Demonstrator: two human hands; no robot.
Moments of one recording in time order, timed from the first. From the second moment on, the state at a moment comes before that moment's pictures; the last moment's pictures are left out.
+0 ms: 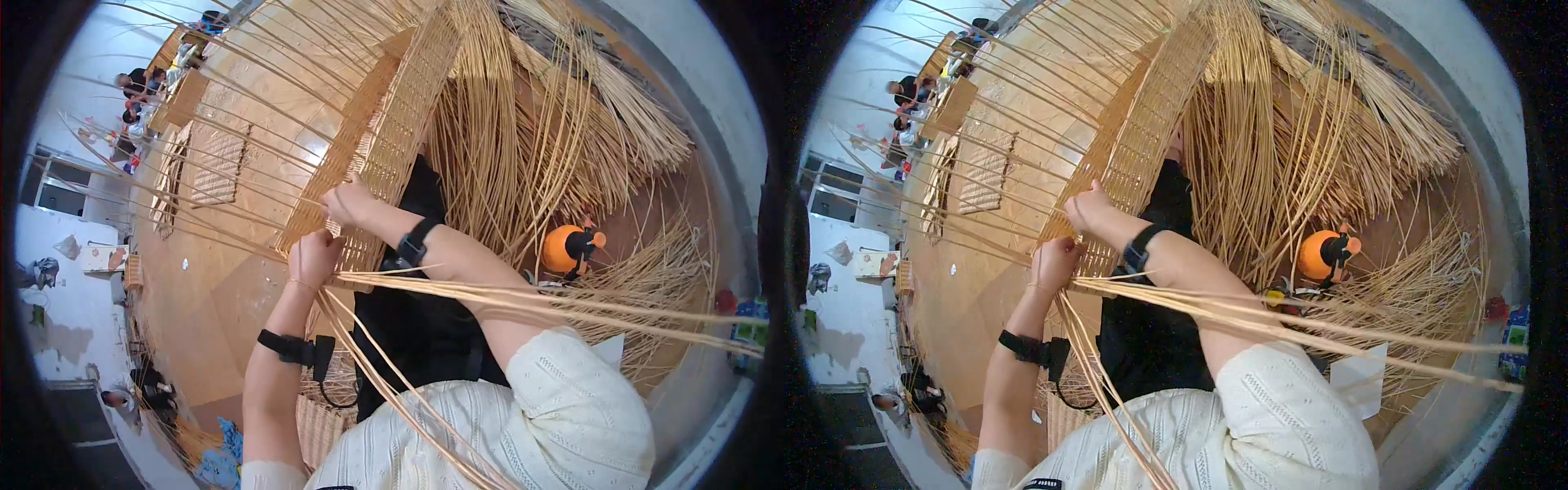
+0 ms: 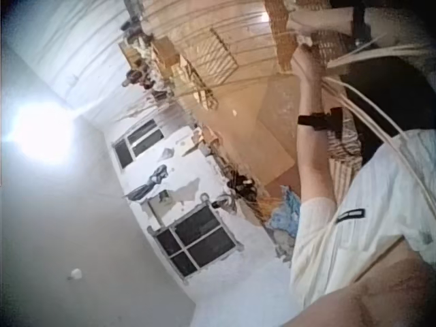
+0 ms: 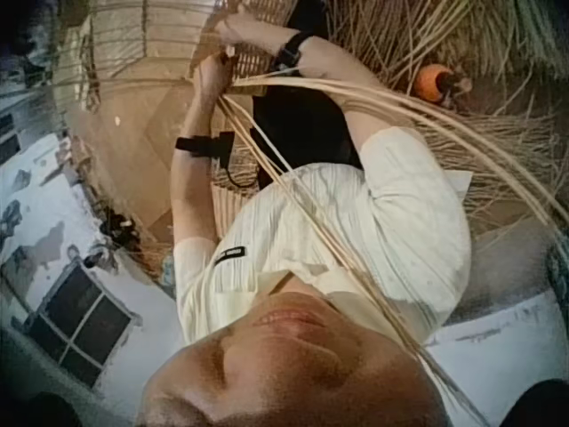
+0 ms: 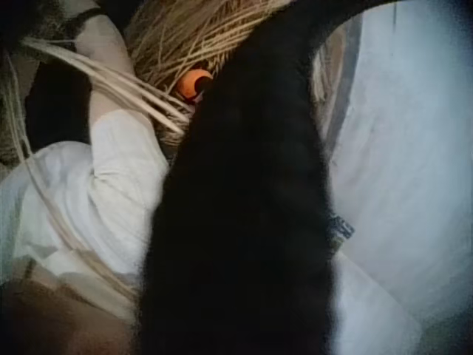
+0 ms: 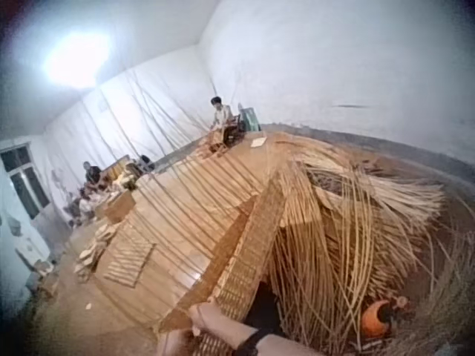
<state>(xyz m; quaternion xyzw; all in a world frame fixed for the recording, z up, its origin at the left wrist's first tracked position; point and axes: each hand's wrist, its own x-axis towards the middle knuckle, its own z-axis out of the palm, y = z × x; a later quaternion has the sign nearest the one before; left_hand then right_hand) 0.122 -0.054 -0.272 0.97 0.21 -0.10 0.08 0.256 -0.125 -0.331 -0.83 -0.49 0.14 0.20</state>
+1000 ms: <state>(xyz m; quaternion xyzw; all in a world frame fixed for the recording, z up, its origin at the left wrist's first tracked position) 0.114 -0.007 -0.229 0.94 -0.03 -0.07 0.34 0.168 -0.241 -0.233 -0.73 -0.48 -0.03 0.49</state>
